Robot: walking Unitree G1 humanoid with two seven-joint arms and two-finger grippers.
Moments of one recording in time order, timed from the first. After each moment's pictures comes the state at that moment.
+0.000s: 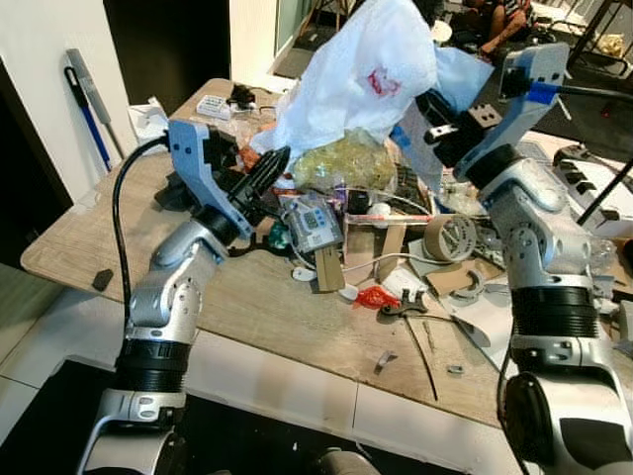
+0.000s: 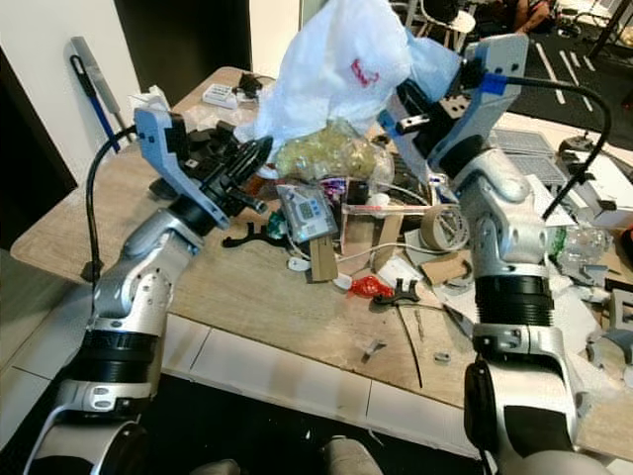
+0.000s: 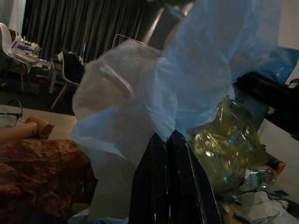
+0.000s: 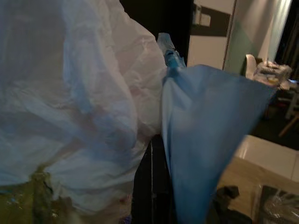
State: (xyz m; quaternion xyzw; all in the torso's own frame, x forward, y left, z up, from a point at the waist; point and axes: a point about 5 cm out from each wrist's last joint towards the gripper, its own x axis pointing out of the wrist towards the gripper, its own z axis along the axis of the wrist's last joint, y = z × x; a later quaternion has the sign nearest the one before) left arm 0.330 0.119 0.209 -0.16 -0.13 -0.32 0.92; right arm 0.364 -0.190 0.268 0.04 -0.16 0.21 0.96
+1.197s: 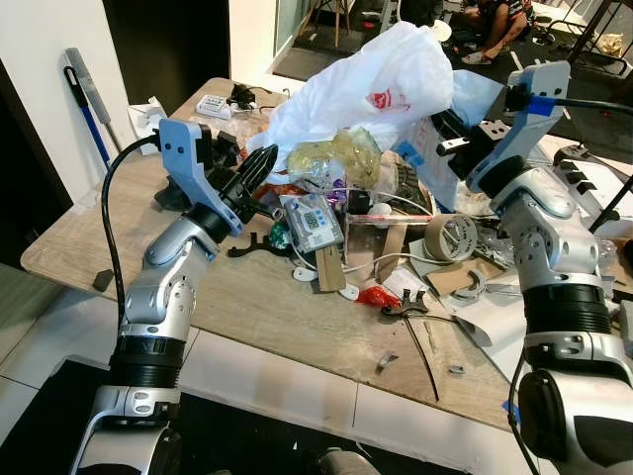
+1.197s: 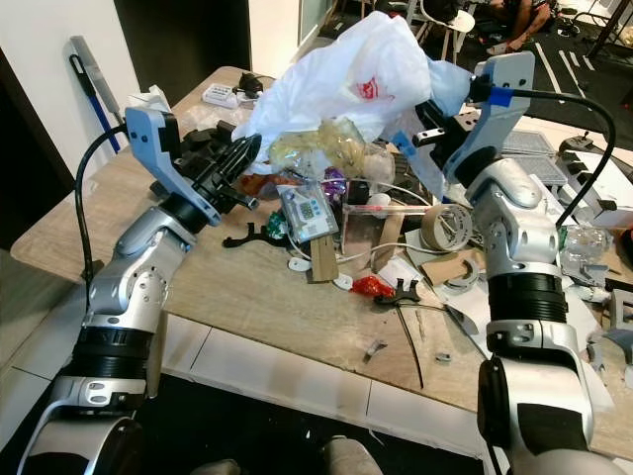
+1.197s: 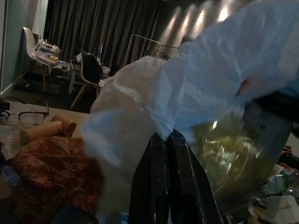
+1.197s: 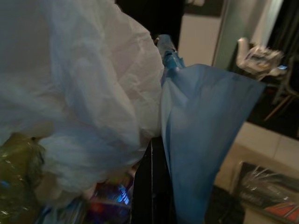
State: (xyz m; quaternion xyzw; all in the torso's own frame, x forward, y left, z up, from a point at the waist) left arm 0.334 0.130 0.206 -0.15 -0.14 -0.29 0.94; right arm 0.367 -0.202 0.247 0.01 -0.11 0.22 0.97
